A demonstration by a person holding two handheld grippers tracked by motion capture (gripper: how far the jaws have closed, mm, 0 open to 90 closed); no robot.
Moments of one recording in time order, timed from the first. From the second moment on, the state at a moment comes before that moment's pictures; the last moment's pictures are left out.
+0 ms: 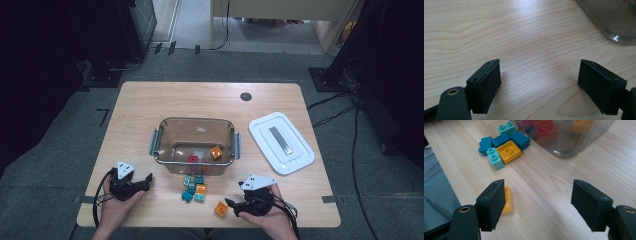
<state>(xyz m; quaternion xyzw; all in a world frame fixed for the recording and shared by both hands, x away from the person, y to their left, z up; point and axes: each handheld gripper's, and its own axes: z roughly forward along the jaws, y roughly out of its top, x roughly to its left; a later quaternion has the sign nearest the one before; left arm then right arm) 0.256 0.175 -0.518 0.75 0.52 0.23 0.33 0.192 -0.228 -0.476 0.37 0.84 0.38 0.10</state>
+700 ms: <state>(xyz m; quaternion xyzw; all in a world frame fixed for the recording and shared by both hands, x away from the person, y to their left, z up) 0.256 0.175 -0.518 0.75 0.52 0.23 0.33 0.176 -0.191 -0.499 0.29 0.89 0.35 0.06</state>
